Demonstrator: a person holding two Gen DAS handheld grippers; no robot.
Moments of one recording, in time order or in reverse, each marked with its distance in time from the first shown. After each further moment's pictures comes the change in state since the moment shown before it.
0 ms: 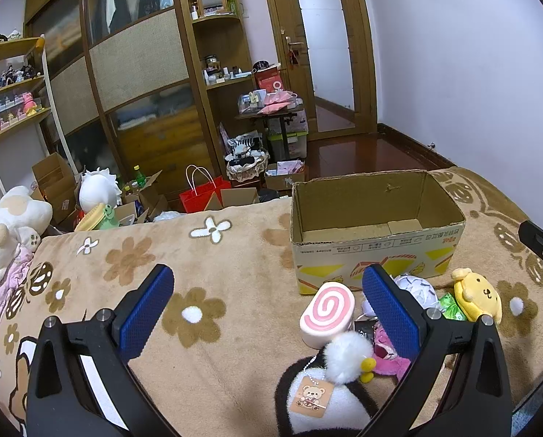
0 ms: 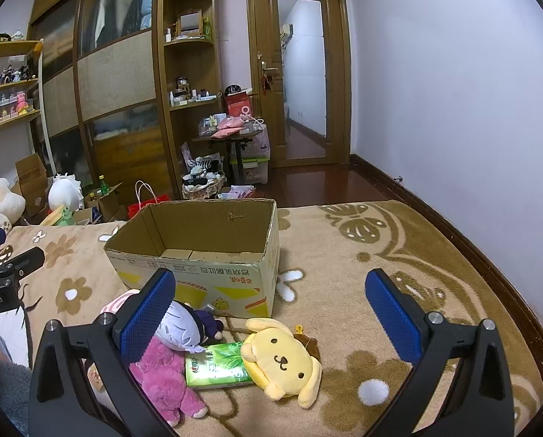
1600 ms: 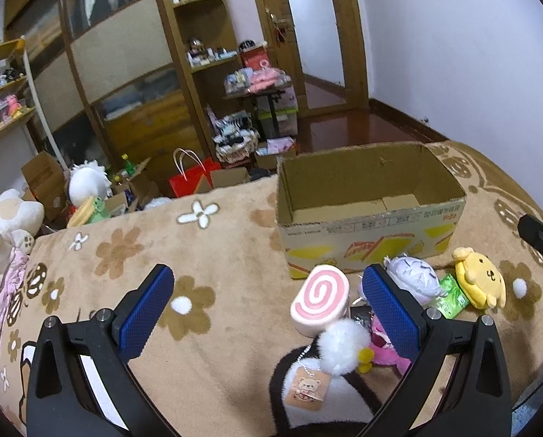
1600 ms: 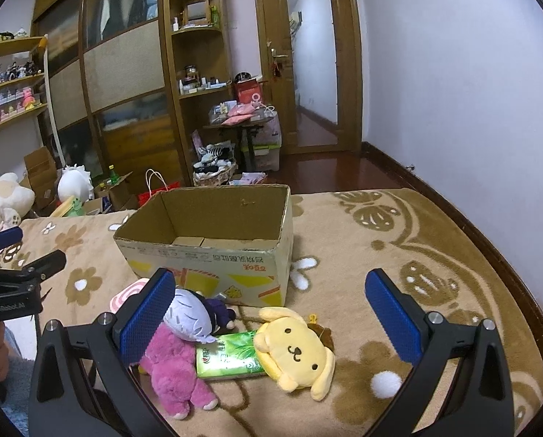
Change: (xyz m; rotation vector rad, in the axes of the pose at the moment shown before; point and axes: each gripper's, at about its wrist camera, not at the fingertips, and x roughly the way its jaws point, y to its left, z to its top) left arm 0.011 0.000 -0.014 0.051 0.101 -0.035; right arm 0.010 0.009 -0.006 -0.012 0.064 0.045
